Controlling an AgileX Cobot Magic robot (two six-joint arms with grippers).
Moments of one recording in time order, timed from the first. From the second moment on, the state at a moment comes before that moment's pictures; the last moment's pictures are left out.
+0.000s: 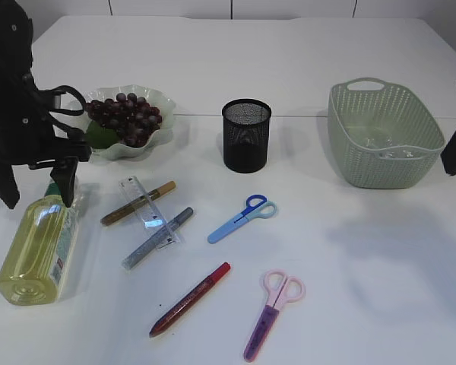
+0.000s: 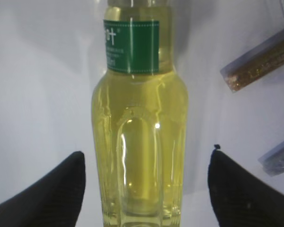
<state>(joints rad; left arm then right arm) -0.21 2.03 -1.53 0.04 1.22 -0.36 0.13 1.27 -1.18 0.17 1.24 0.11</state>
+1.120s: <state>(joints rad) -0.20 2.15 -1.53 0.00 1.21 -0.36 0.13 1.27 -1.18 0.18 1.24 0.11</state>
